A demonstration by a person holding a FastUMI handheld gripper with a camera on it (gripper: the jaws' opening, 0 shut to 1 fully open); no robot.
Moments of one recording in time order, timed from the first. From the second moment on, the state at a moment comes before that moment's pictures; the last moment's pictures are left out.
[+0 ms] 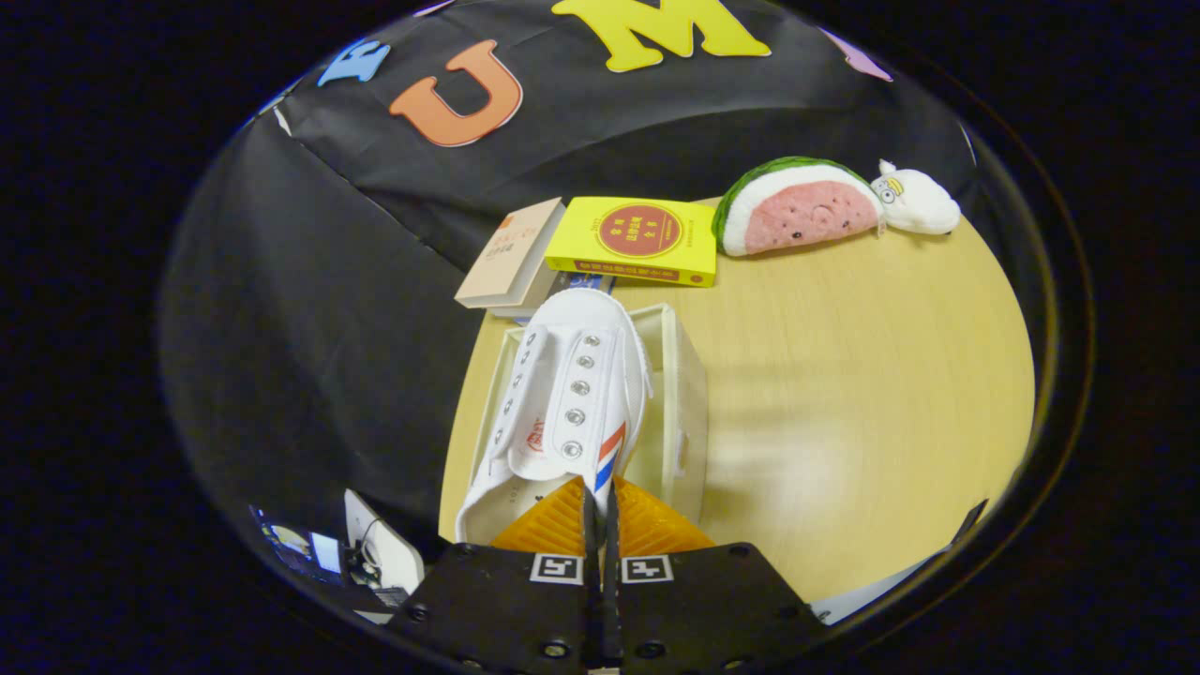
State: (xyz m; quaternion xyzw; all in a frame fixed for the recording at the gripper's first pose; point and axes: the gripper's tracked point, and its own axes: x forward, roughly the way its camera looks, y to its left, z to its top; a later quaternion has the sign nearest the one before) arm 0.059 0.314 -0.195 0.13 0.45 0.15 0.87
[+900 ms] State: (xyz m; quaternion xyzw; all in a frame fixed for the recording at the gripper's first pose) arm 0.087 0.321 -0.245 0.08 0.43 0.03 0.90
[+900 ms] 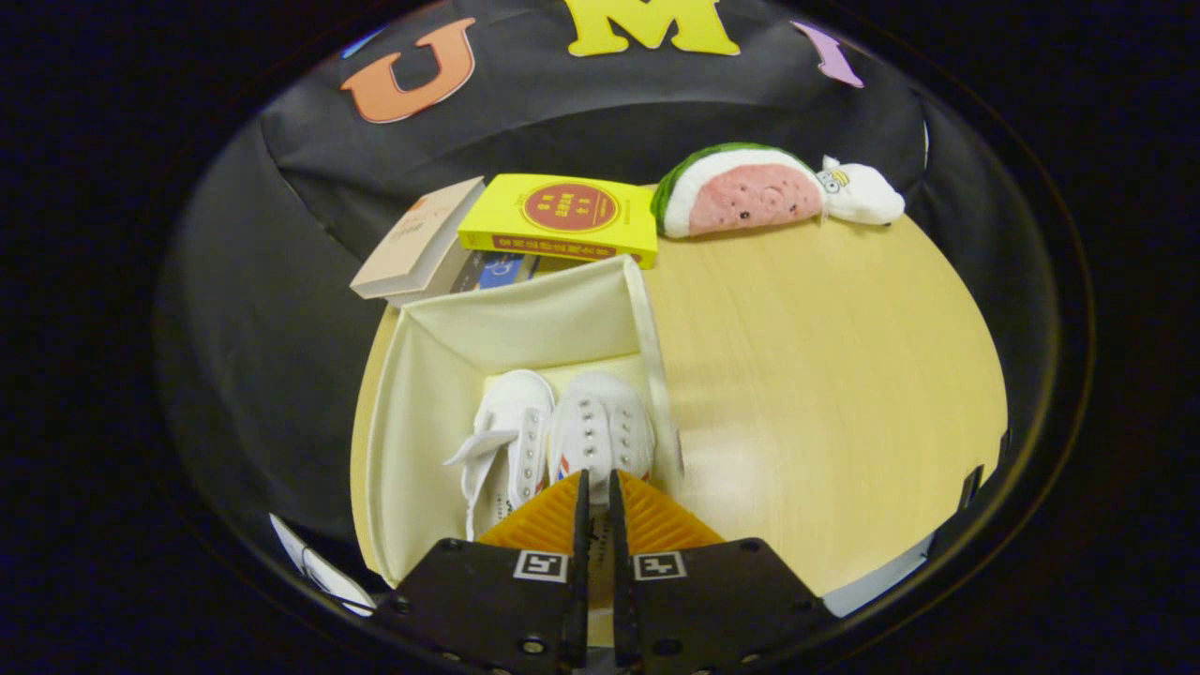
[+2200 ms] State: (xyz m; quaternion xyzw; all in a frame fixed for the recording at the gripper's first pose) arm -0.054 0.145 0.045 -0.01 -0.02 -0.03 1.00
